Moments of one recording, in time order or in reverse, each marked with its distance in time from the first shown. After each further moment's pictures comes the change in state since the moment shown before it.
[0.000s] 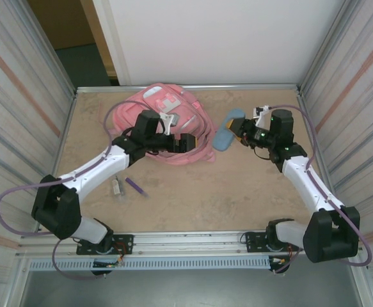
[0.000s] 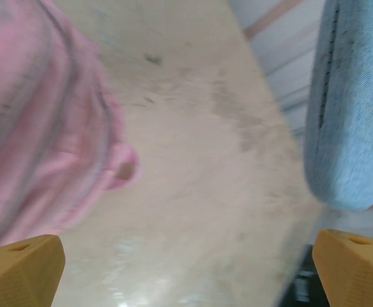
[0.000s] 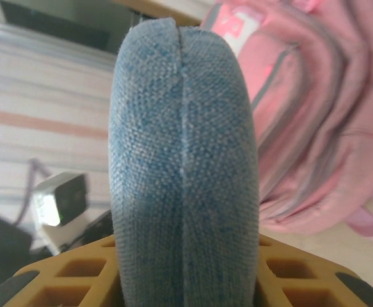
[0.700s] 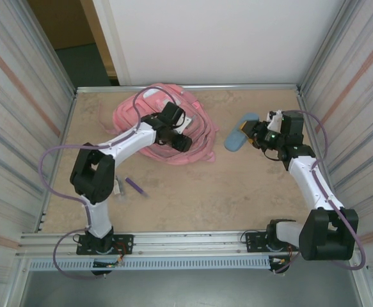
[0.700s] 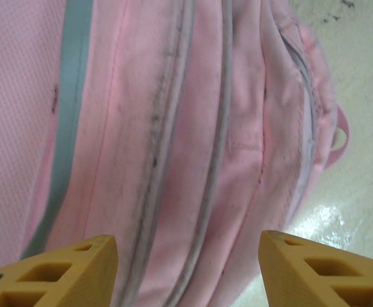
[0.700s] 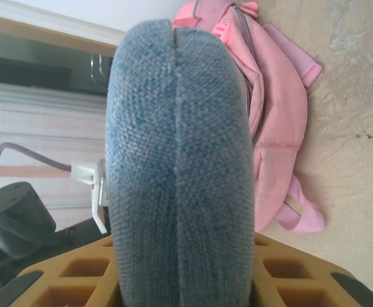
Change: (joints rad) left arm -0.002 0.433 0.389 -0.375 -0.315 0.436; right arm -0.134 0.001 -0.005 -0.124 0.011 -0.047
